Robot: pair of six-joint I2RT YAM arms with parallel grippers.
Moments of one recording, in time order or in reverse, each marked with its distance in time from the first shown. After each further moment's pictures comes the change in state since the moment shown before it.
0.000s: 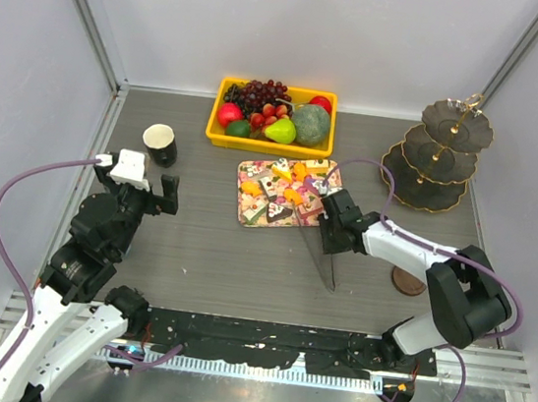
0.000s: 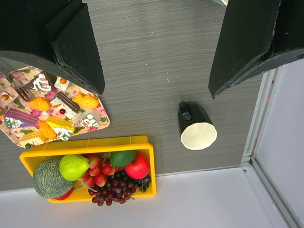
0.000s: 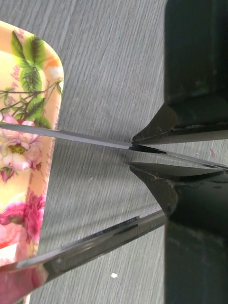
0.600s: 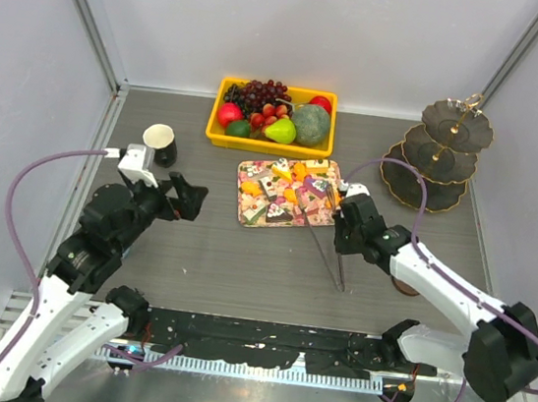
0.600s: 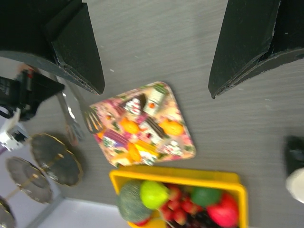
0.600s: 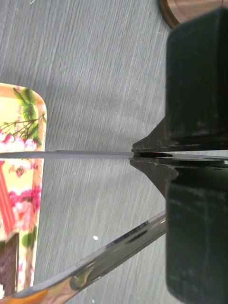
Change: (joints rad) left arm 0.000 0.060 0.042 -0.097 0.226 -0.379; right arm 0.004 -0.280 -0.053 -0.077 0.036 0.076
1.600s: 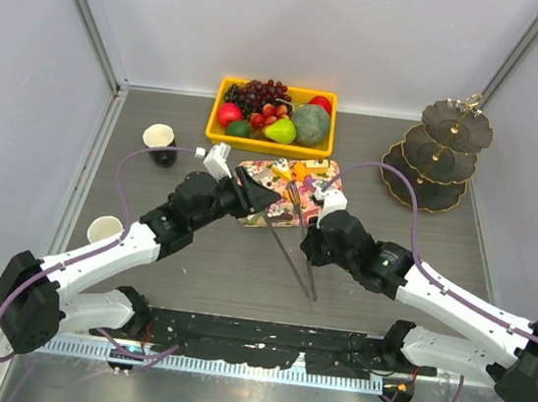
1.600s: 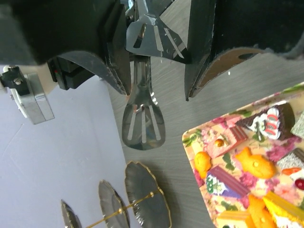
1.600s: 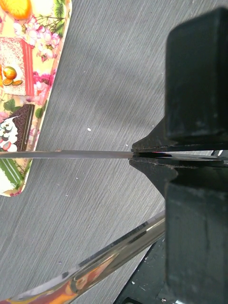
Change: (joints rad) left arm -0.249 0.564 -0.116 0.647 0.192 -0.592; right arm 0.351 -0.173 0.068 -0.003 0.047 0.154
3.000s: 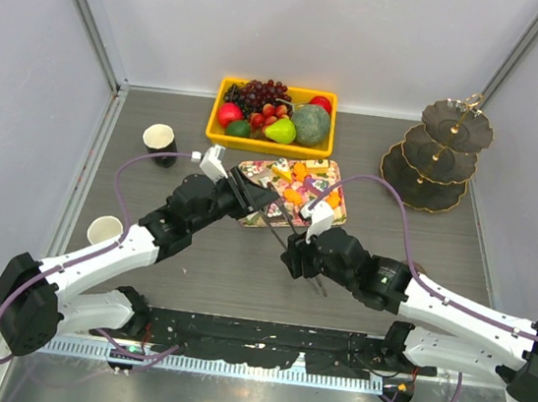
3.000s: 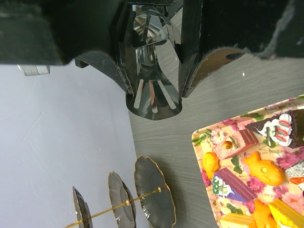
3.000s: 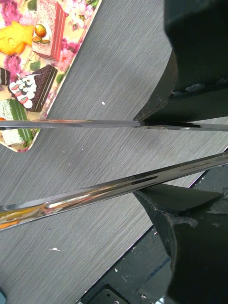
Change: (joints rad) left arm 0.000 -0.017 -0.034 0.054 -0.019 -0.116; right arm 0.127 -0.056 -0.088 0.161 0.022 -0.107
